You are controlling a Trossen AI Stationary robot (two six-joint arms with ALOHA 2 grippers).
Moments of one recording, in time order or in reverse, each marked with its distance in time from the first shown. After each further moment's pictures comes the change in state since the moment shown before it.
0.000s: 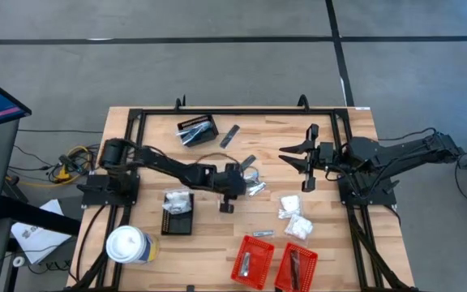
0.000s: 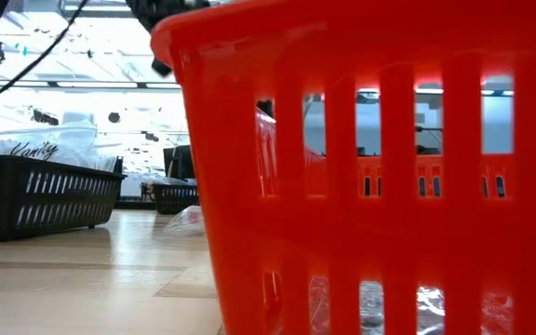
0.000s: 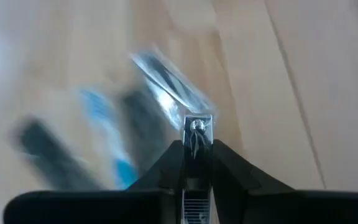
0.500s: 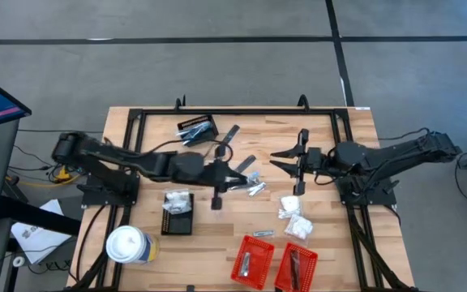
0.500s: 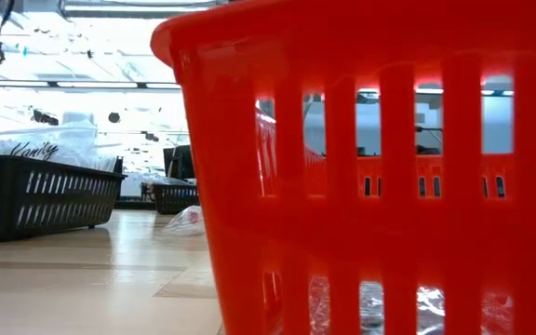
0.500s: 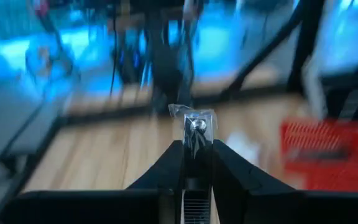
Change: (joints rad) left arm -0.090 -0.442 0.001 0.160 -0.028 -0.049; right arm 0.001 0.095 0.000 0.034 0.000 0.000
